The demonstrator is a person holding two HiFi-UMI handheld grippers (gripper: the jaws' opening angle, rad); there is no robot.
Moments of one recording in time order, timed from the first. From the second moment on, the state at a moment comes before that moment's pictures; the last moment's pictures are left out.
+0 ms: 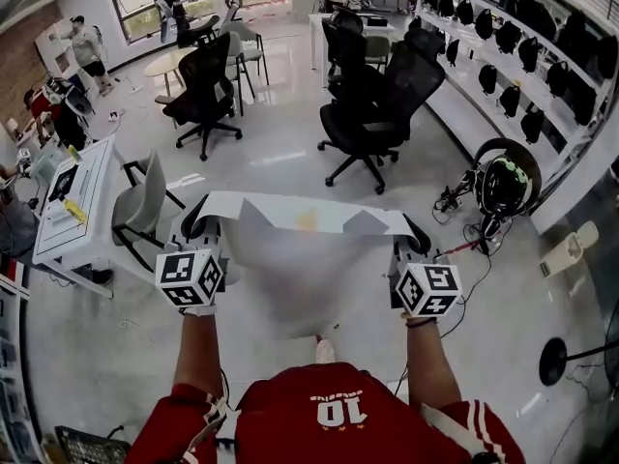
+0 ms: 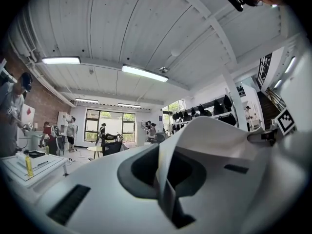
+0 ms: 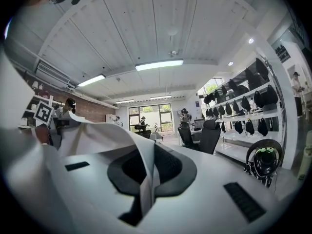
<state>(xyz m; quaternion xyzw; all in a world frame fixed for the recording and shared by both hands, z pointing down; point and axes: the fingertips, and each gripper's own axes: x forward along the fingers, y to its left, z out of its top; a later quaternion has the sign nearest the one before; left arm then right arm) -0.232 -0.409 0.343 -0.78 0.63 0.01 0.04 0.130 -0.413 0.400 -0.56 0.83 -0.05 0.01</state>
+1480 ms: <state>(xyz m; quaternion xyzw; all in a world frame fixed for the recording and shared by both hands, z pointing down) -0.192 -0.612 0.238 -0.75 0.64 0.05 0.17 0.169 -0.627 0.296 -0.55 0.83 0.06 0.08</state>
